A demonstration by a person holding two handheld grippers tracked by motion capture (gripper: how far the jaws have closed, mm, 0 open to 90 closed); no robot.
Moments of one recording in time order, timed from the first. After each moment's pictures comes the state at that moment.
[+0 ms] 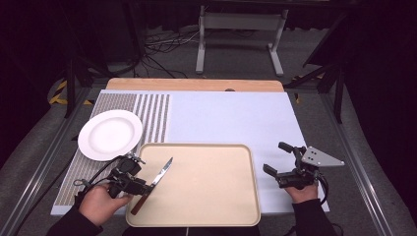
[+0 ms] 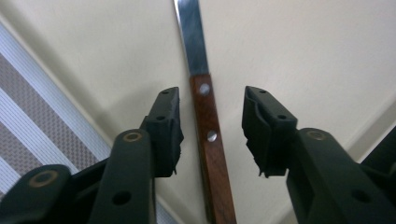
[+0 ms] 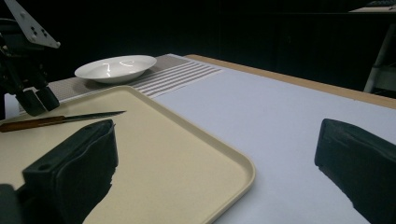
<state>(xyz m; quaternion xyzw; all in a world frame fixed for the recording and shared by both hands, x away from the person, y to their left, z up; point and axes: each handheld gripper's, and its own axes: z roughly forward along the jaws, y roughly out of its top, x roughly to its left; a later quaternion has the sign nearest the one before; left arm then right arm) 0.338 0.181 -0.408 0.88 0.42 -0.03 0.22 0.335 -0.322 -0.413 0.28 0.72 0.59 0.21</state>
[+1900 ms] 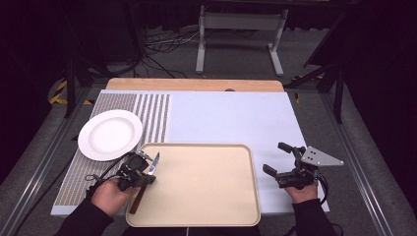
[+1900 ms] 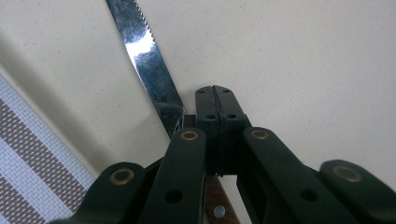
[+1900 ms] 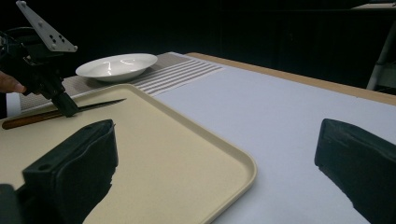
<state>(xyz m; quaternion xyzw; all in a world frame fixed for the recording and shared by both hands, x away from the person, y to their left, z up) 0.357 0.169 -0.433 0.88 0.41 0.01 0.22 0.336 -0.322 -0.415 0.28 0.72 0.59 0.21</state>
